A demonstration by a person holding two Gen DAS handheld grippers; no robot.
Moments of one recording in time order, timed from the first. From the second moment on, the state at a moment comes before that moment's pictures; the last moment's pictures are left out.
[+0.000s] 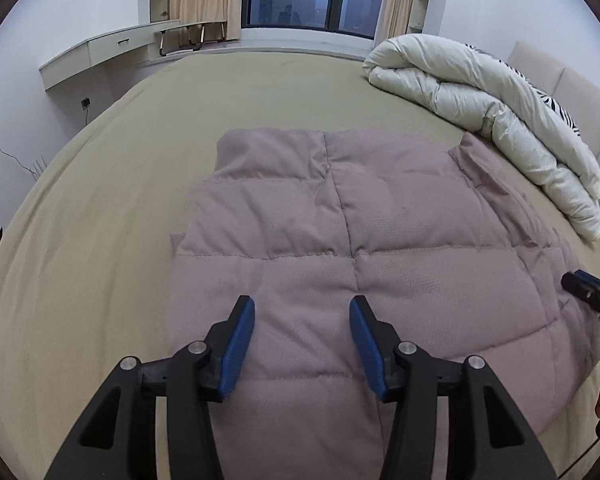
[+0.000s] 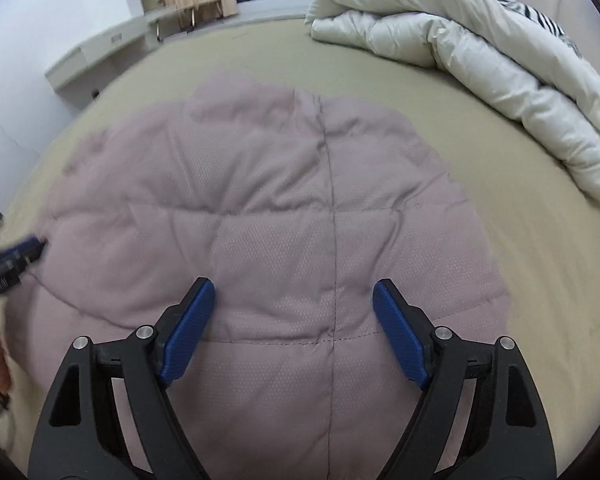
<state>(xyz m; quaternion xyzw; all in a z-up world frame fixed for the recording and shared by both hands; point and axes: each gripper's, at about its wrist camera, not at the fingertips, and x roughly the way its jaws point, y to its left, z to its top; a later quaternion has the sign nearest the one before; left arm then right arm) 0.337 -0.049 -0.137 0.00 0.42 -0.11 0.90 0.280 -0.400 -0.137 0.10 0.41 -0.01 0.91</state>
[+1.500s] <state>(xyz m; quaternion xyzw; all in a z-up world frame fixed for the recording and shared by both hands) 0.273 0.062 -0.116 -0.25 0.52 -0.27 0.77 0.229 -0.480 -0.134 0.24 0.48 0.15 0.83</state>
